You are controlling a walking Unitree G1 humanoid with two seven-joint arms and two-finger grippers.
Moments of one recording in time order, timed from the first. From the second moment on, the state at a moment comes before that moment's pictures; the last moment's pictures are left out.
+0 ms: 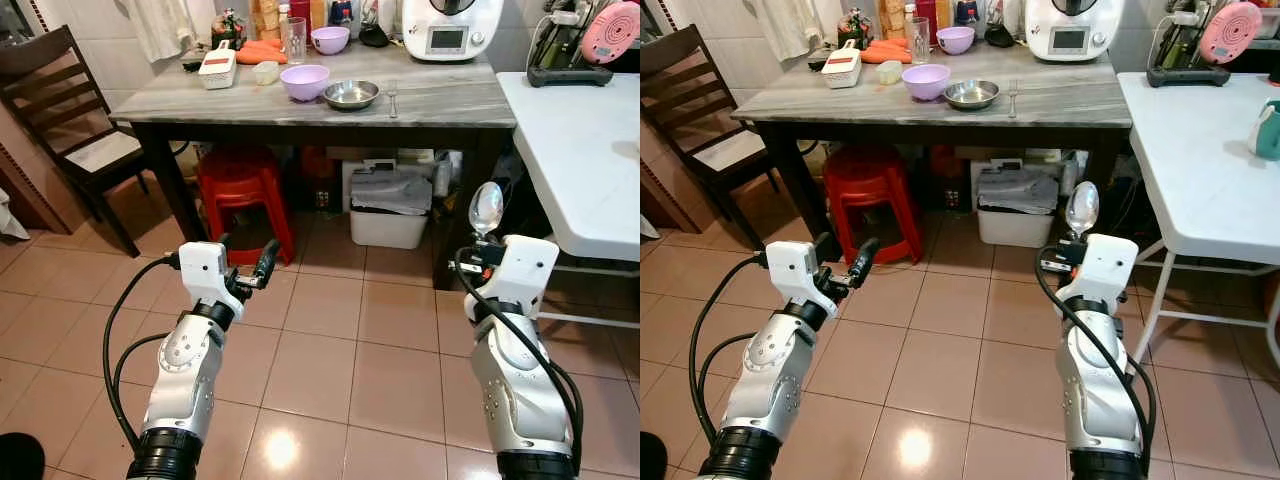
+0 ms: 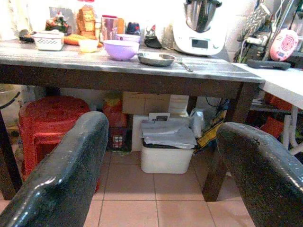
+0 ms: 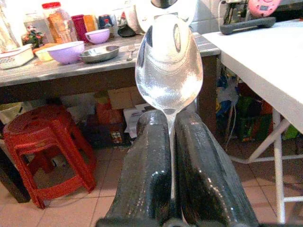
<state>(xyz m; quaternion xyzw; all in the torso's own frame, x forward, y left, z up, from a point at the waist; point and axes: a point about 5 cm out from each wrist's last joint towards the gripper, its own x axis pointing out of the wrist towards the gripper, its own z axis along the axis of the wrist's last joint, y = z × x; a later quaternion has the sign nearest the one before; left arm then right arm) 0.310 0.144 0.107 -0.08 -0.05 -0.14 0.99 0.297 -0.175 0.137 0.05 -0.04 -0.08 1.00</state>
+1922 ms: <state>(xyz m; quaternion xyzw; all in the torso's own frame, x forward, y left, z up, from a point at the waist) 0.311 0.139 0.107 -0.09 -0.06 -0.15 0.98 0.300 -0.163 0.135 0.06 -0.03 -0.05 1.00</state>
